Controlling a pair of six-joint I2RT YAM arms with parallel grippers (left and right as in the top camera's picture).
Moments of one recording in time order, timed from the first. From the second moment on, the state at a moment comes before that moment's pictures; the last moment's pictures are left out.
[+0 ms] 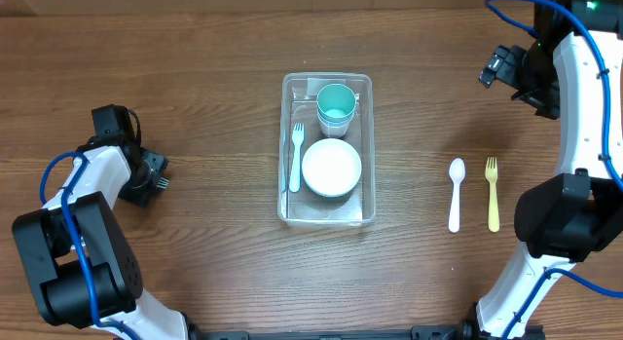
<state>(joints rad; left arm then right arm) 0.29 1.83 1.05 -0.57 -0.09 -0.91 -0.16 2.08 2.19 -1.54 0.09 0.44</state>
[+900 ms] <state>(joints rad) 0.29 1.87 1.17 -0.70 -0.06 -0.85 -0.16 2.08 2.19 -1.54 0.09 0.44</state>
